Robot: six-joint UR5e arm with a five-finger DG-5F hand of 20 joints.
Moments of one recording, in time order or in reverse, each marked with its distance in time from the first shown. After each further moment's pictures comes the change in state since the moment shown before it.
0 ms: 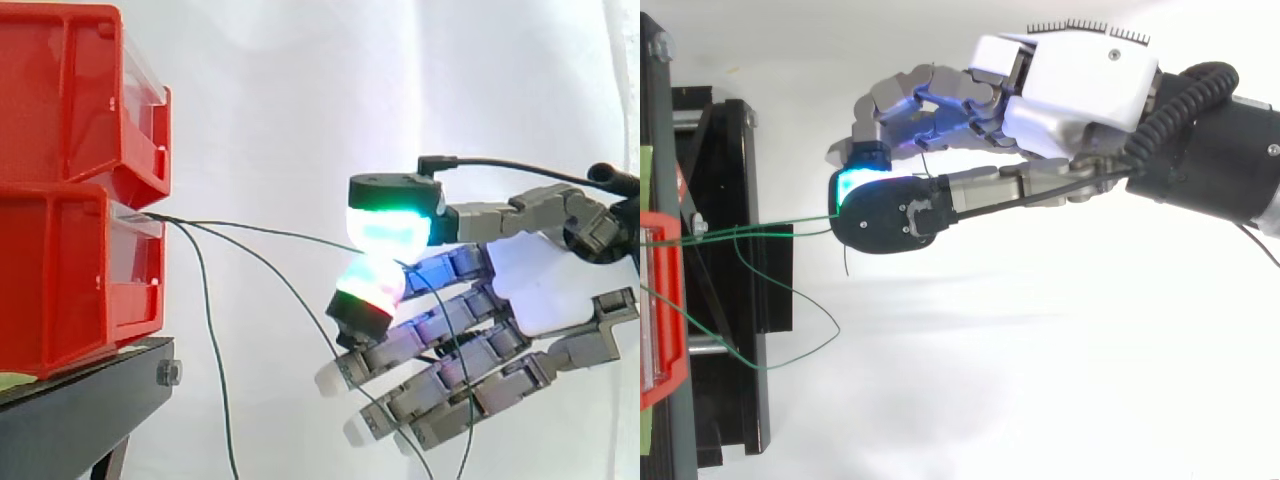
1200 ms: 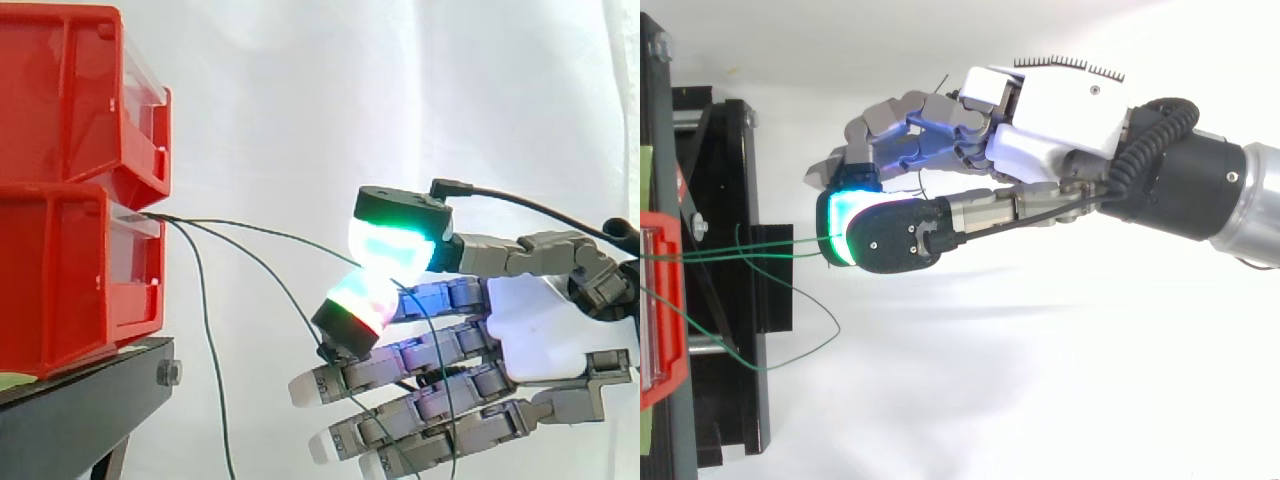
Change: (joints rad) arm 0.012 -0.001 -0.160 0.340 0.002 -0.003
